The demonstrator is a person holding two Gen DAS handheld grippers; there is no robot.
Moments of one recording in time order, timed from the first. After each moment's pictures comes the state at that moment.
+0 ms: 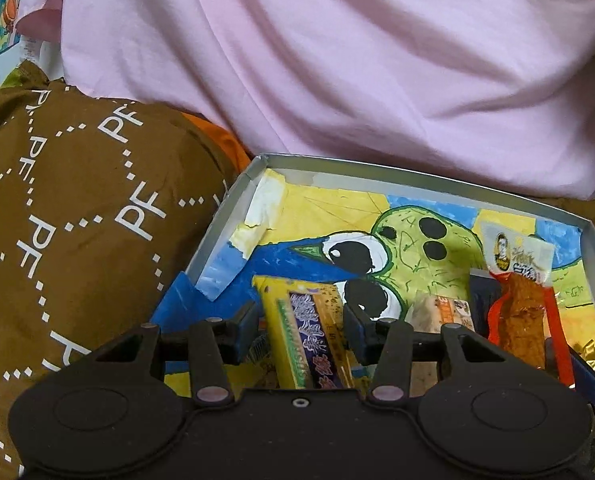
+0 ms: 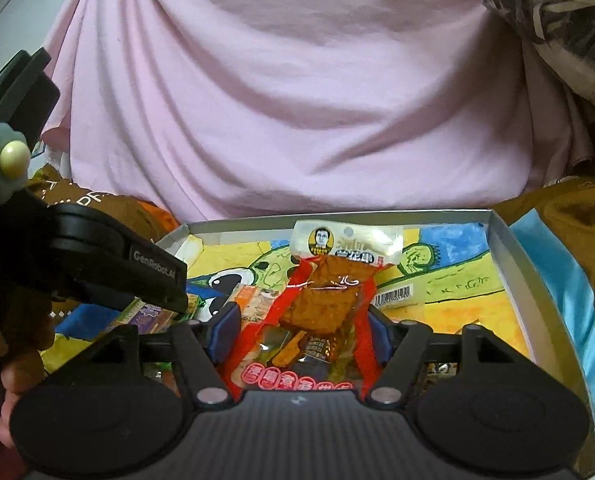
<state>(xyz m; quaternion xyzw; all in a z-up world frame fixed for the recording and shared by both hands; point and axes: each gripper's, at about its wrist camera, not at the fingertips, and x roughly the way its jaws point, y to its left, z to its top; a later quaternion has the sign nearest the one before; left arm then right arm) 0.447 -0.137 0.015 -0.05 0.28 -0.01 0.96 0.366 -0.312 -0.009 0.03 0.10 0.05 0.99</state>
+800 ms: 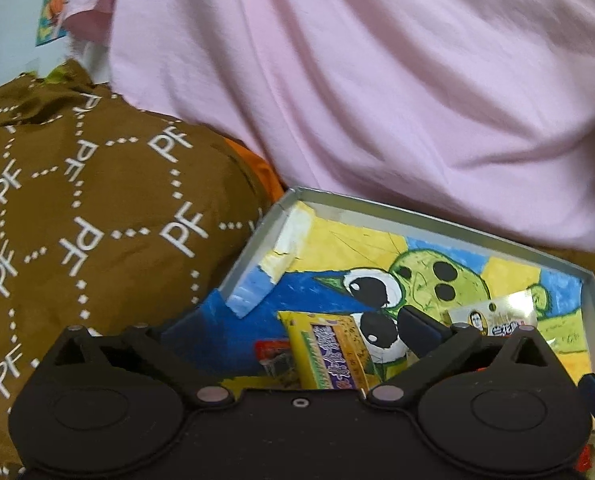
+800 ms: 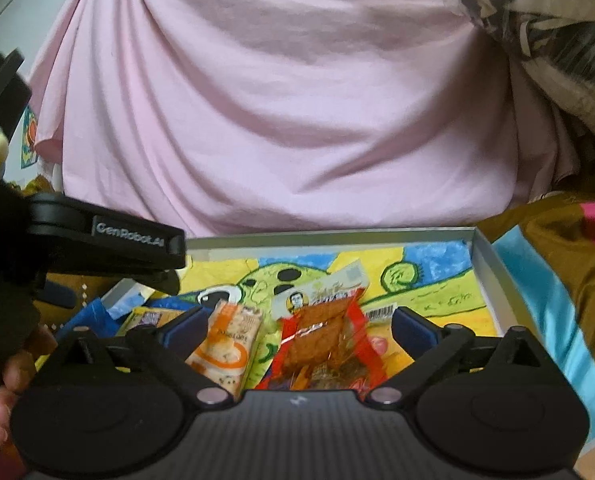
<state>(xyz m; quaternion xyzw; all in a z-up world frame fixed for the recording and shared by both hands) 0.431 -0.124 0.034 -0.10 0.25 0.03 0.96 0.356 -0.312 0.000 0.02 0.07 0.03 1.00</state>
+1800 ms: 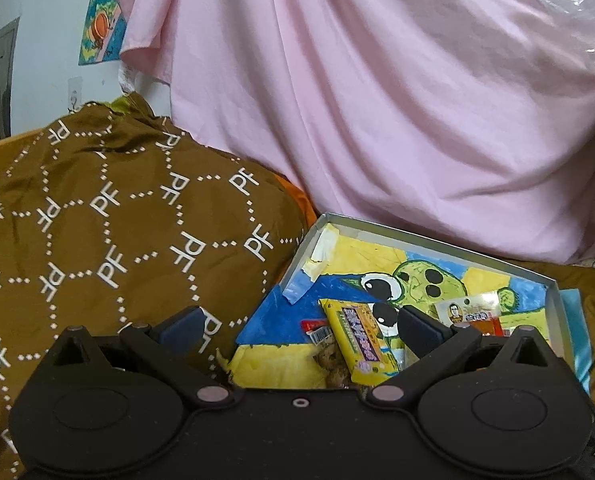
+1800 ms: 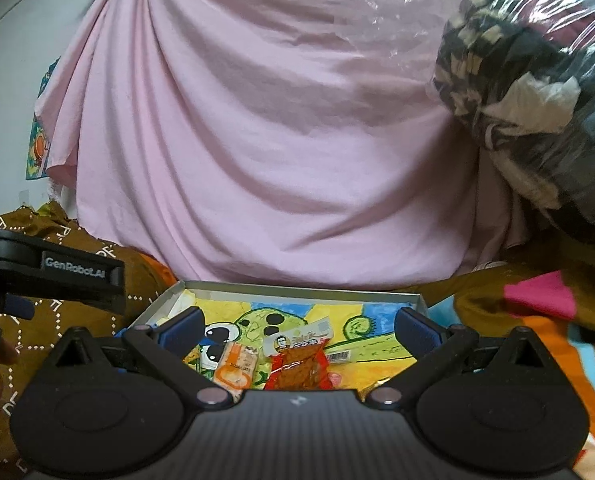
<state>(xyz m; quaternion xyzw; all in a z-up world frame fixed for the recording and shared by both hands) 0.333 -0.097 0.079 -0.10 0.23 0.04 0.97 0.271 -0.304 0.064 -0.02 0.05 -0.01 1.00</state>
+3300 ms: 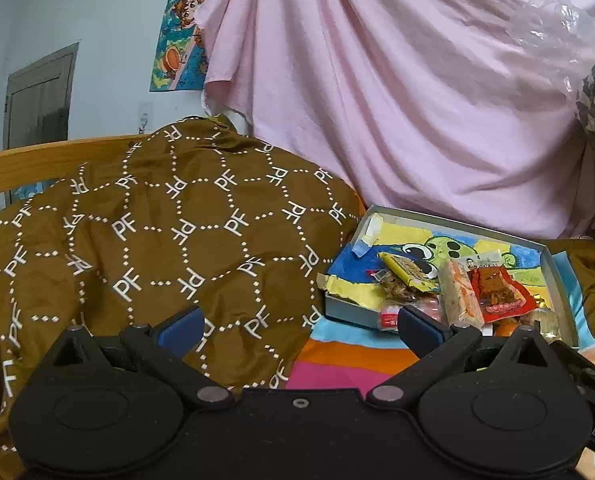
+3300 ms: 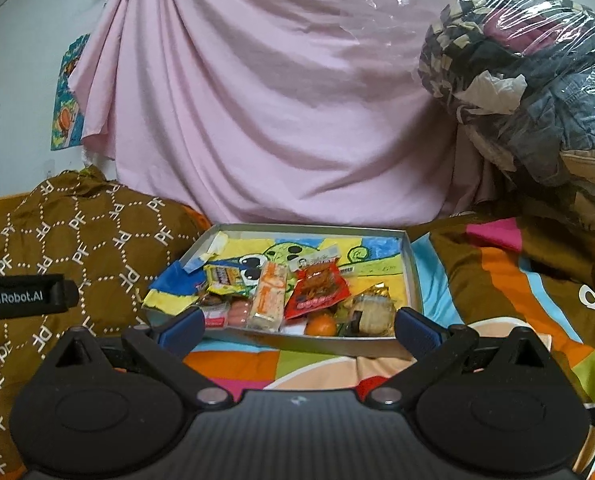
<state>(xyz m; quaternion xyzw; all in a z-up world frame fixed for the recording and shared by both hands) 0.161 -0.059 0.037 -0.09 0.16 0.08 0.98 0.152 -0.267 0.044 -0.02 0.11 -0.02 0.99</state>
